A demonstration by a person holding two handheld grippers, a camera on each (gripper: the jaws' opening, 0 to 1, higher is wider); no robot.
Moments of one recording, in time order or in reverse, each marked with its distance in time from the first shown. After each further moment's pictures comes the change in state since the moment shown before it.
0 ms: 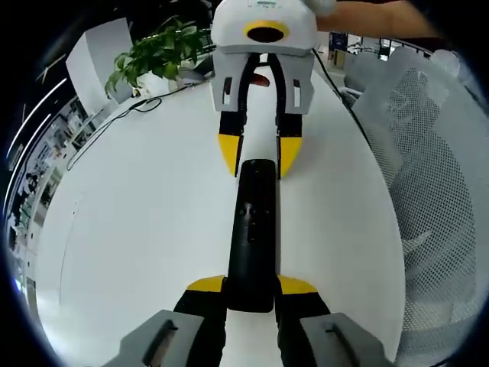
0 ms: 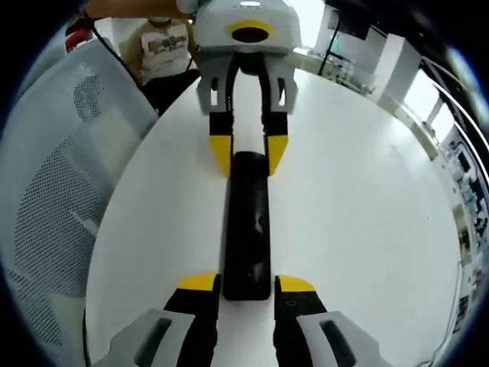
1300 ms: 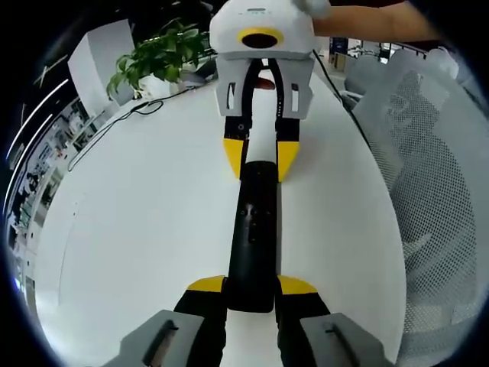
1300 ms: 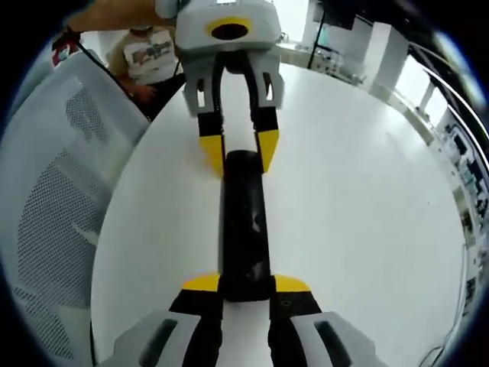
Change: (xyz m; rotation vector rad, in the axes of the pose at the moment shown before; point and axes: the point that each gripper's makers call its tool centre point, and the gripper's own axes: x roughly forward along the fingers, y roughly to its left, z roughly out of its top) left arm 0.003 -0.001 0.004 -0.004 -0.020 0.003; right arm -0.002 0.000 -0.004 0.078 0.000 -0.003
